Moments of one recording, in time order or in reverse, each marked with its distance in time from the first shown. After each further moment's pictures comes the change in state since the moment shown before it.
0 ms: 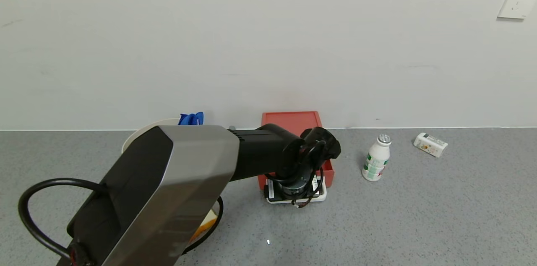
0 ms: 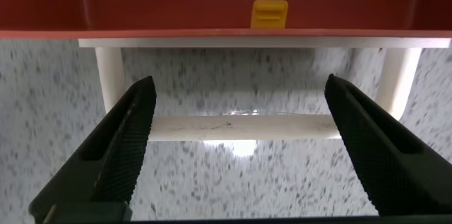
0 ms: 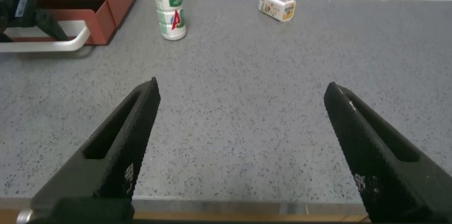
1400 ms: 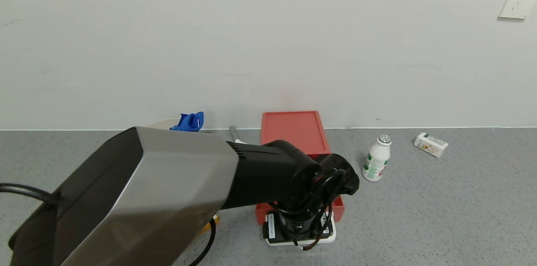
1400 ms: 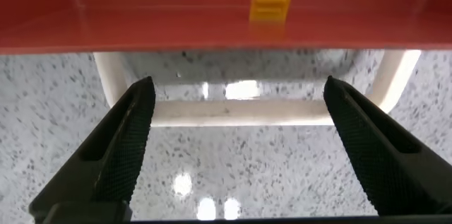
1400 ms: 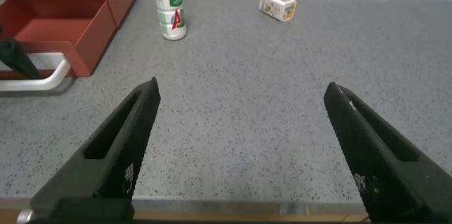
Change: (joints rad) left arm -0.130 -0.135 0.225 0.047 -0.104 -0.144; right arm 0.000 0.000 0.000 0.001 0.000 0.000
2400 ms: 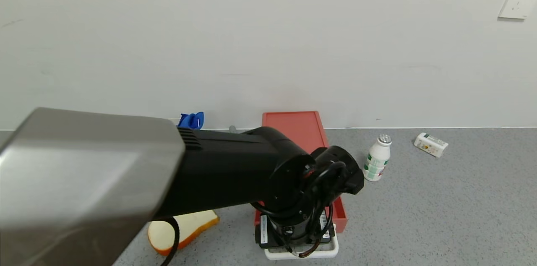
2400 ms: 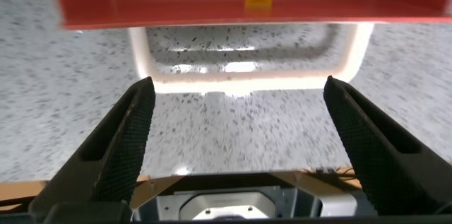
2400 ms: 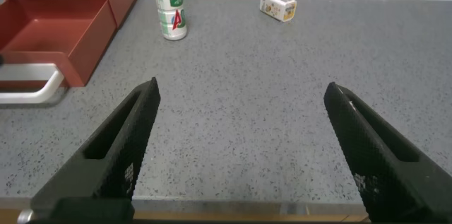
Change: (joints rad) left arm -0.036 -0.146 0.051 0.044 -0.002 -0.002; right arm 0.000 0.000 0.000 0.000 0.000 0.000
